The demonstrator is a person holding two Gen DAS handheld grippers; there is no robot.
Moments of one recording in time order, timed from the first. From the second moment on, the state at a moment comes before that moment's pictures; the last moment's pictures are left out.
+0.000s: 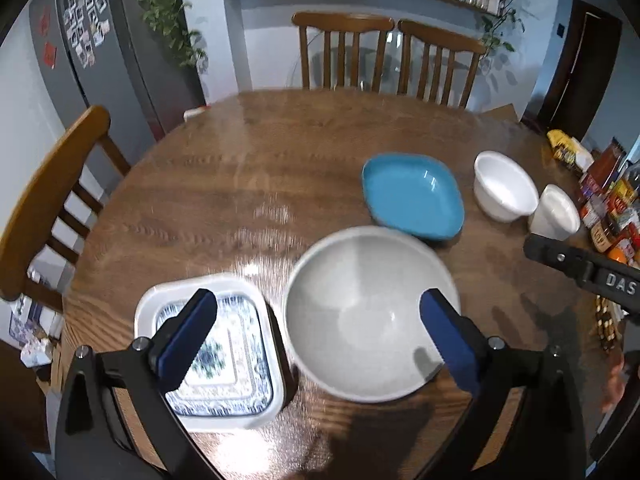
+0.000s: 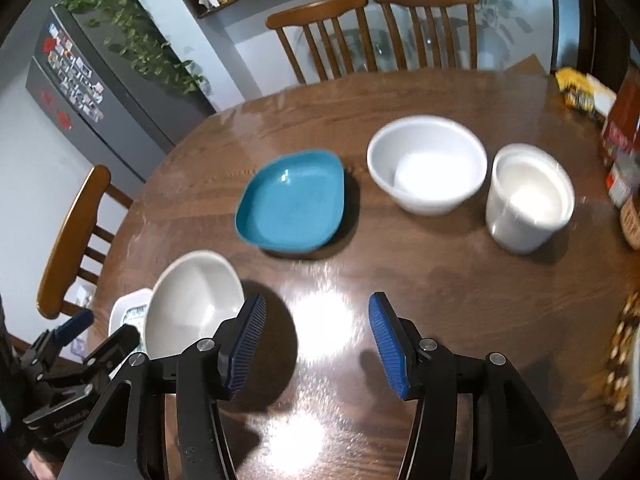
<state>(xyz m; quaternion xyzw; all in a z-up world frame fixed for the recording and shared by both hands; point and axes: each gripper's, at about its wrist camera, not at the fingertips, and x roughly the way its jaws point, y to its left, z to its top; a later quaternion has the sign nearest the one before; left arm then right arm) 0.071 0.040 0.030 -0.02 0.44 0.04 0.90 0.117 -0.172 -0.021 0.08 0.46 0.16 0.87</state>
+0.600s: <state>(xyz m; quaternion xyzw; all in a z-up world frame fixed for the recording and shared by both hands) 0.095 0.048 0.029 -0.06 0.44 0.02 0.90 0.183 -0.151 -0.074 0.10 0.50 0.15 0.85</state>
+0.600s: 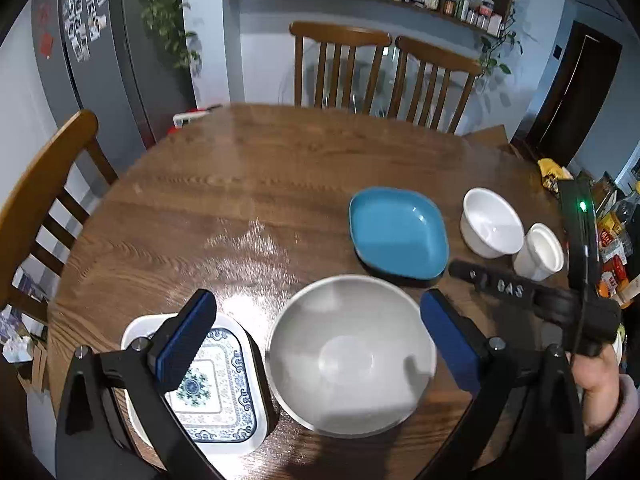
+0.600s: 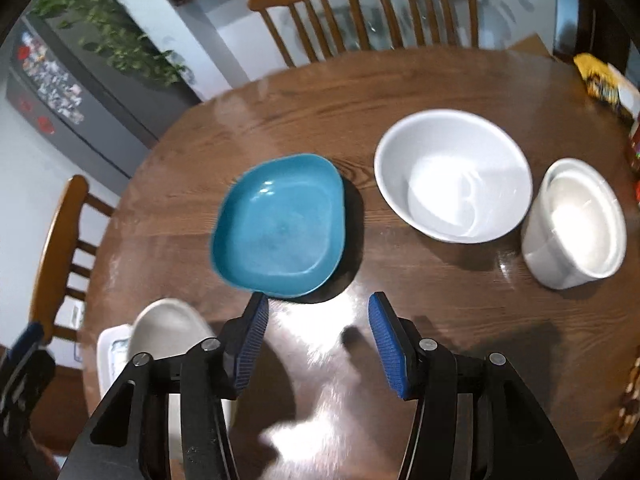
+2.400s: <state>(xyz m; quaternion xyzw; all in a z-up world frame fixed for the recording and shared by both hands) 0.030 -0.111 -0.084 0.00 0.58 -0.17 0.80 0.007 -0.303 -0.133 0.18 0.53 0.10 0.82</state>
